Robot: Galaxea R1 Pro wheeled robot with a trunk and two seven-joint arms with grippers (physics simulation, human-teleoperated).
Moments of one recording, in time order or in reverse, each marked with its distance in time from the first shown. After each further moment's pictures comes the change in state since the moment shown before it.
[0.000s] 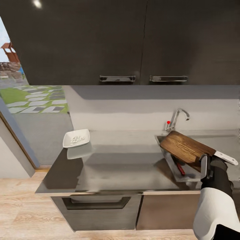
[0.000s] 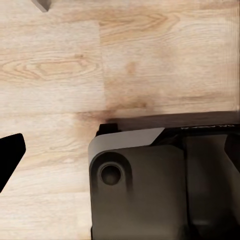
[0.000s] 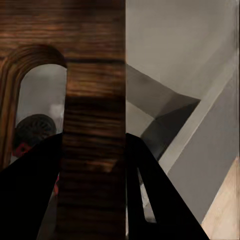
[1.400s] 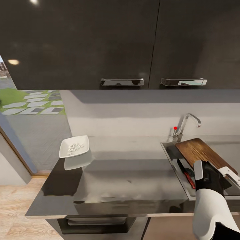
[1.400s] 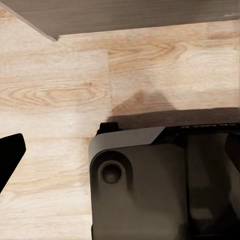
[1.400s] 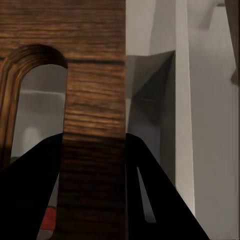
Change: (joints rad) left arm 0.000 0.000 0.000 0.000 0.000 0.005 0.001; right arm 0.000 0.007 -0.001 0.183 -0.326 -0.403 -0.554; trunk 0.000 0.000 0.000
